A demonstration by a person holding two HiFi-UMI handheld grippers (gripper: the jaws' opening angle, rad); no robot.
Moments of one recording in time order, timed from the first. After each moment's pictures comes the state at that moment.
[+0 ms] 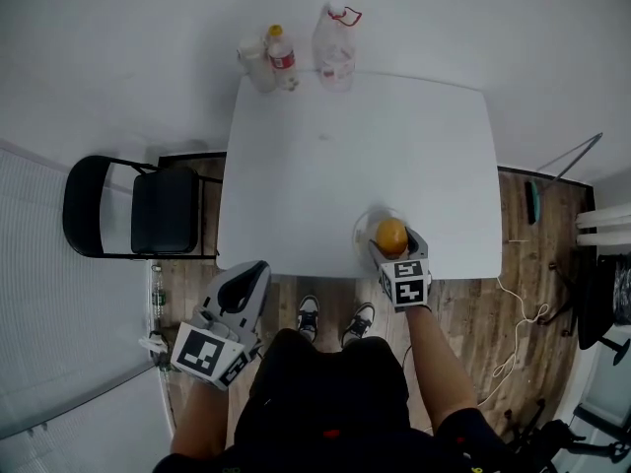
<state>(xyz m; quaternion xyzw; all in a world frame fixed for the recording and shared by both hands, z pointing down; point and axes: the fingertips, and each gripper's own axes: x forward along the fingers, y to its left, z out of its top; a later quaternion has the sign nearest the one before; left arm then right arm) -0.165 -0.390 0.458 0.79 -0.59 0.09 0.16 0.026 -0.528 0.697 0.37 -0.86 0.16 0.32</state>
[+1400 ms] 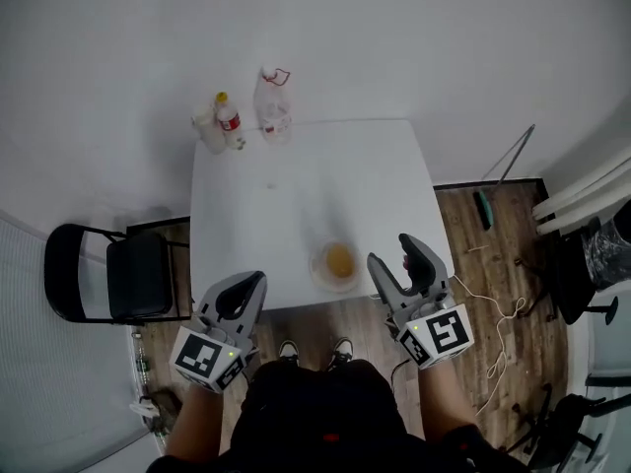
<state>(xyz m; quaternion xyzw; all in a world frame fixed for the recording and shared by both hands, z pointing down) -0.110 -0.409 0.400 0.86 -0.50 0.05 0.10 0.074 -0.479 0.374 0.40 -0.92 0.02 0.02</state>
